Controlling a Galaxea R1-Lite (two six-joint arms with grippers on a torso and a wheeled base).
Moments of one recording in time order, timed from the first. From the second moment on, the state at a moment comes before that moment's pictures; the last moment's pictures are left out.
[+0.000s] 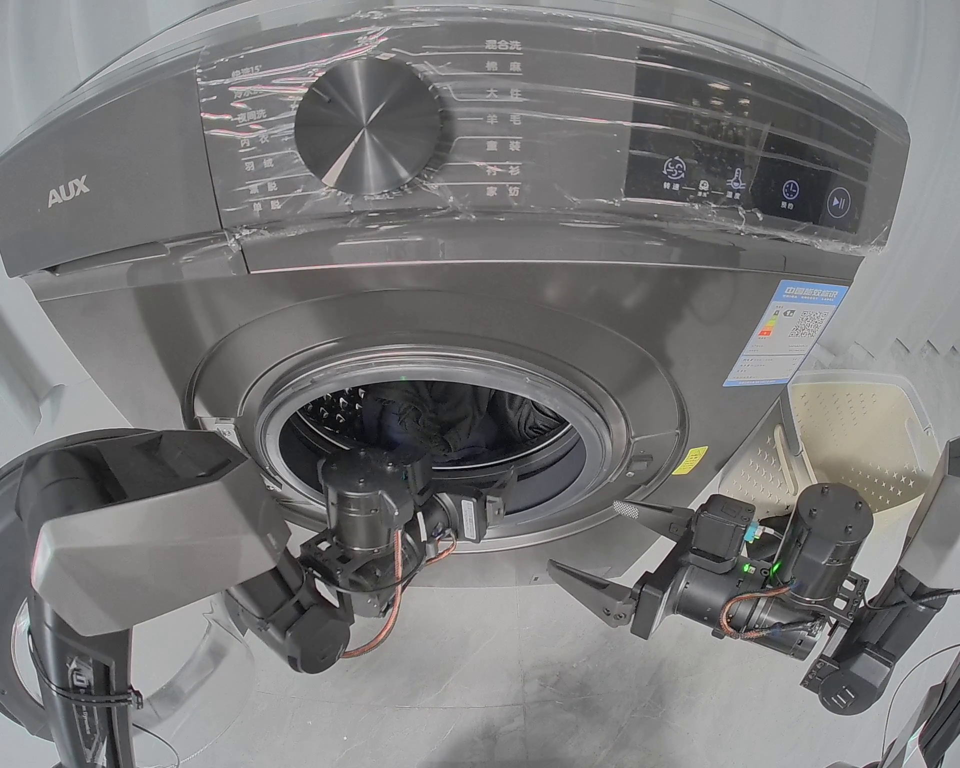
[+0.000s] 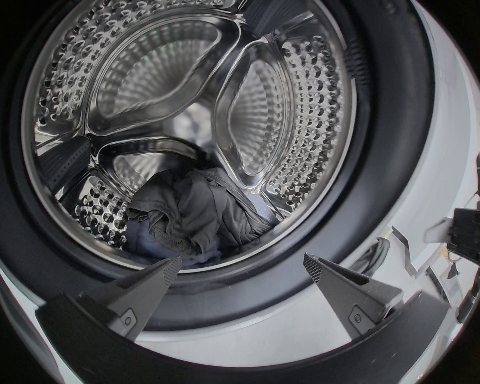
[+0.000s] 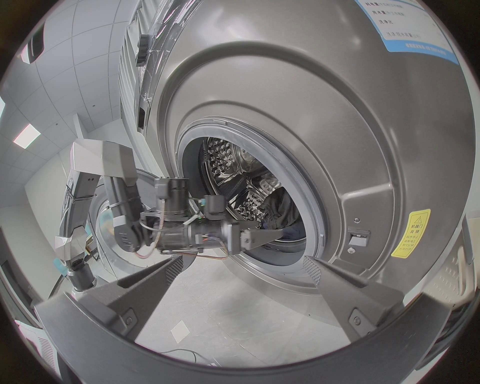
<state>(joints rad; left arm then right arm) -0.62 2.26 -0.84 -1.31 0.18 -0.14 0.67 1.92 -0.30 -1.54 0.15 0.08</state>
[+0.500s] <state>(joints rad) -0.71 1.96 -0.36 -1.52 0.16 -0.14 0.66 1.81 -0.21 -1.54 0.08 0.08</state>
